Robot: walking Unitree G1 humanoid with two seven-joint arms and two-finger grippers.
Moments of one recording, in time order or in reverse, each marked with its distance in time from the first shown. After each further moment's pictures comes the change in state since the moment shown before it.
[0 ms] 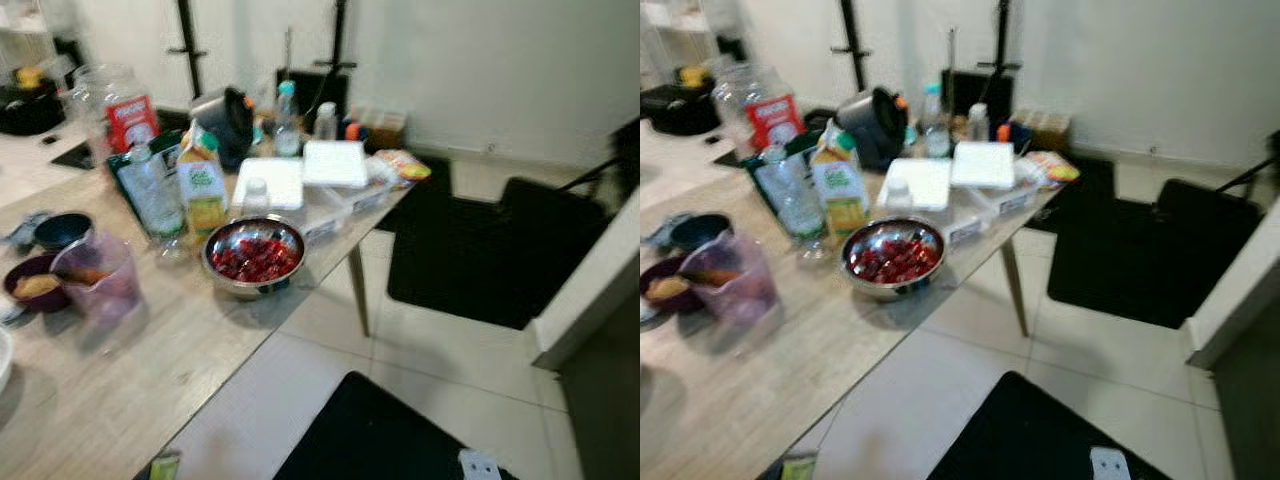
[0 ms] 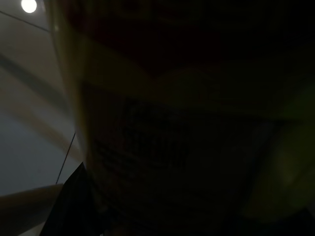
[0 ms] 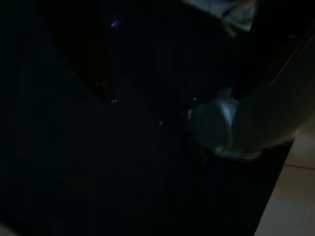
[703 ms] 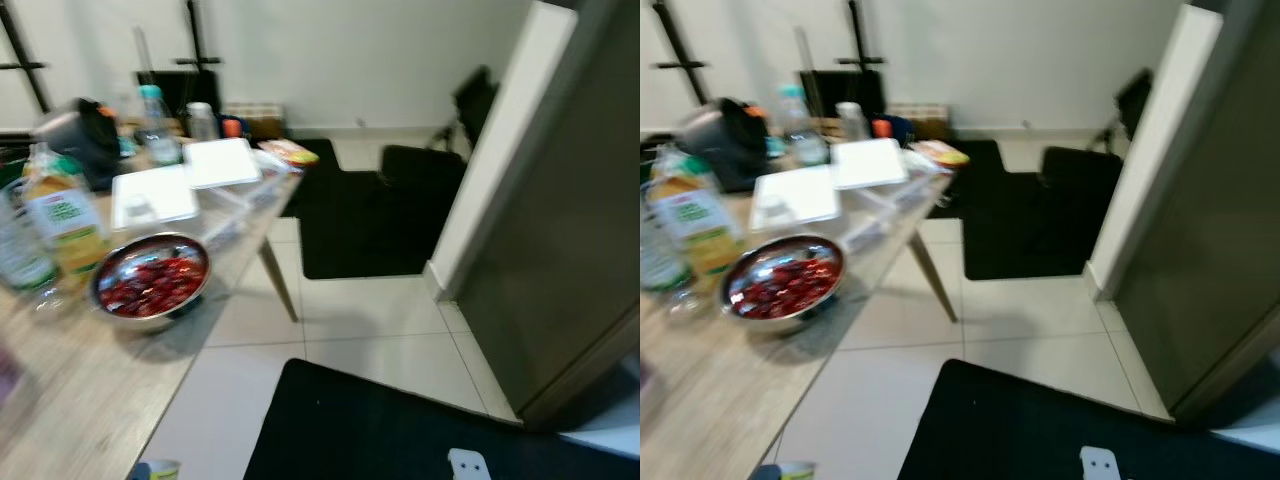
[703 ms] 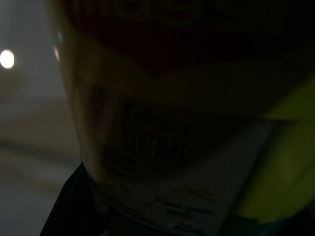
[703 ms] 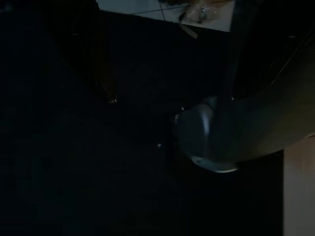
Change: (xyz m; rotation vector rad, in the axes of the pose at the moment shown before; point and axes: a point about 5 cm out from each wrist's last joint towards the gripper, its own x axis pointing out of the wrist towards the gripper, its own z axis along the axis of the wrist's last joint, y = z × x) left arm 0.002 -0.003 0.004 0.011 -0.005 -0.017; right arm 0.001 0.004 0.001 0.008 -0.003 0.009
